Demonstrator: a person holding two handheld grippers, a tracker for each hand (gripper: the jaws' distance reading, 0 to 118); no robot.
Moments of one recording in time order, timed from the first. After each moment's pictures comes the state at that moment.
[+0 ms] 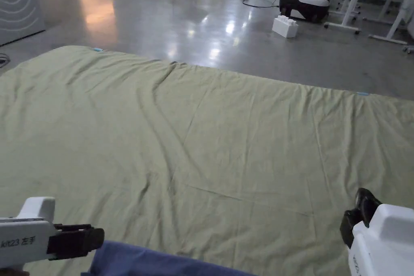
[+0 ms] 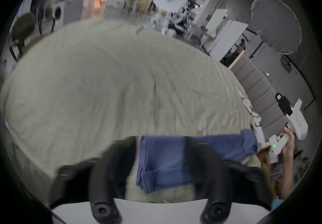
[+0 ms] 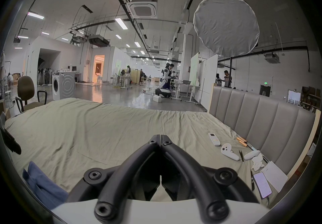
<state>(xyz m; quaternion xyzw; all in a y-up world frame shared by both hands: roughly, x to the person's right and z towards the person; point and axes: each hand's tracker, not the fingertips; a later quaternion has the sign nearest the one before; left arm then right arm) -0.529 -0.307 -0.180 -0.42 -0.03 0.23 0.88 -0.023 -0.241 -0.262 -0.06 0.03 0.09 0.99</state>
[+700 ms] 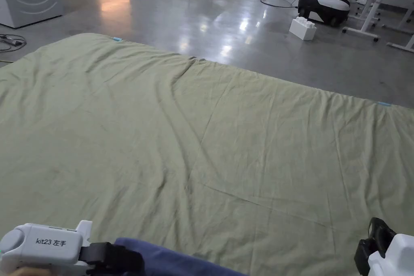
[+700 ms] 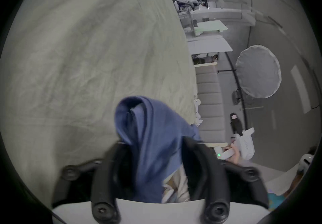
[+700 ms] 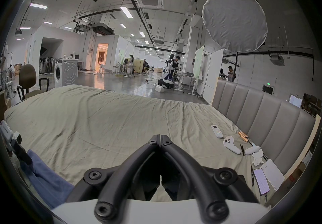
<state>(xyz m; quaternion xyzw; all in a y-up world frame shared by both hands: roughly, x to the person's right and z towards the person) -0.593 -0.476 -0.219 -0.45 -0.20 0.48 0.73 -0.045 -0.258 -0.261 -0.10 0.04 0.12 0.99</state>
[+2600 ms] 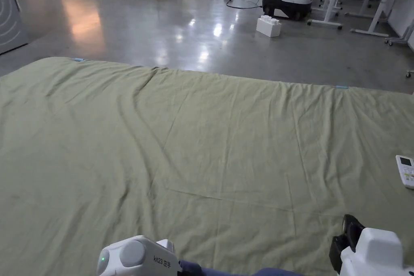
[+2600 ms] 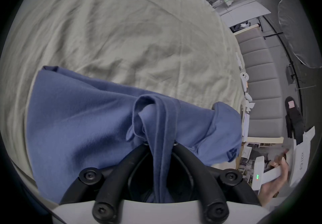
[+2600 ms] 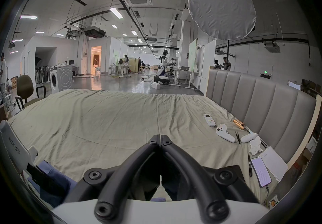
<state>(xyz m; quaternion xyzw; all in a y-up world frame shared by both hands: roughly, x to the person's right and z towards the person) -0.296 -0.390 -0.278 -0.59 -0.06 0.31 0.75 0.029 -0.276 -0.250 -0.12 0.02 0.07 0.99</state>
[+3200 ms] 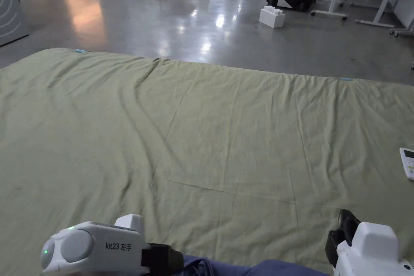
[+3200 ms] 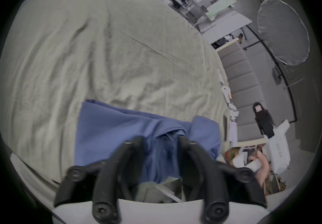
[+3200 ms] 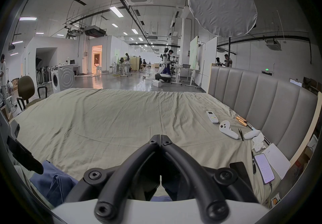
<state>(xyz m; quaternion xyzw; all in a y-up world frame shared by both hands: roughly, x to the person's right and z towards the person) -0.361 -0.325 -0.237 -0.50 -0.07 0.31 0.81 0.021 -0.281 -0.251 -0.14 0.03 0.07 0.99</state>
